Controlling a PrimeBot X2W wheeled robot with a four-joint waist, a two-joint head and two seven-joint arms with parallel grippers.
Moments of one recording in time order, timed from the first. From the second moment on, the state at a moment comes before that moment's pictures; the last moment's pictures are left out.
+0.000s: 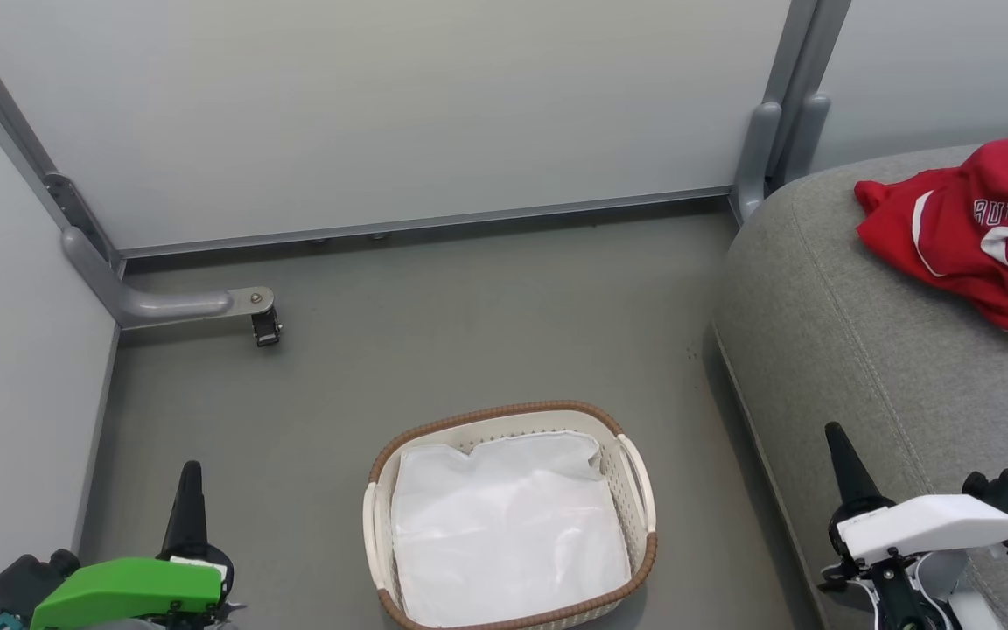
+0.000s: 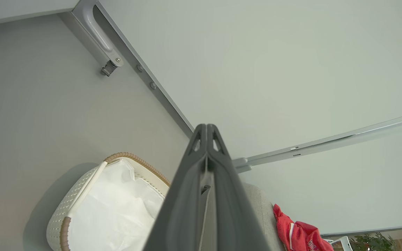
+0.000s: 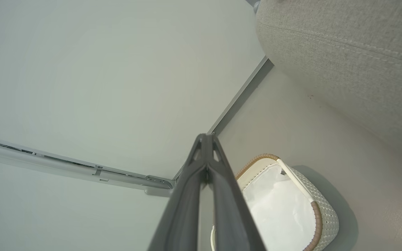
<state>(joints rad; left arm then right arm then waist) -0.01 0.05 0.06 0.24 -1.15 -0.11 -0.02 -0.08 -0.06 0.00 0.28 1.12 0.13 -0.04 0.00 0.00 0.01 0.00</state>
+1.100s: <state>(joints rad) -0.06 0.05 0.09 0.24 -1.42 -0.12 0.06 -0.09 -0.06 -0.05 0.26 1.42 0.13 0.04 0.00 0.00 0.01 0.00</state>
